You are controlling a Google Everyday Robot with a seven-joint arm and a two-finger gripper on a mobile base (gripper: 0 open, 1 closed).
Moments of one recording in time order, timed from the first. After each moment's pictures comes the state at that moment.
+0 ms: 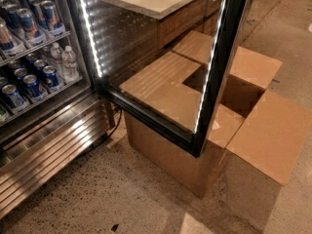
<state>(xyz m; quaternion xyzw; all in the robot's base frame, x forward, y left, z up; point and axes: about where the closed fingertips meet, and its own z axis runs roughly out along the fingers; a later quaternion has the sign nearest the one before) 0.370 -0.244 1.023 -0.69 0.60 0.09 0.39</state>
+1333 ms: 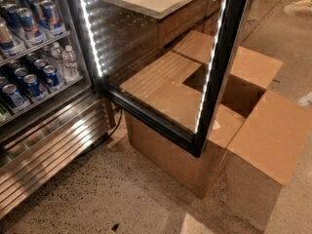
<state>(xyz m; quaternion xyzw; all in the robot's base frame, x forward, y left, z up) 0.478 -0.258 1.003 -0.69 0.58 0.06 0.44</state>
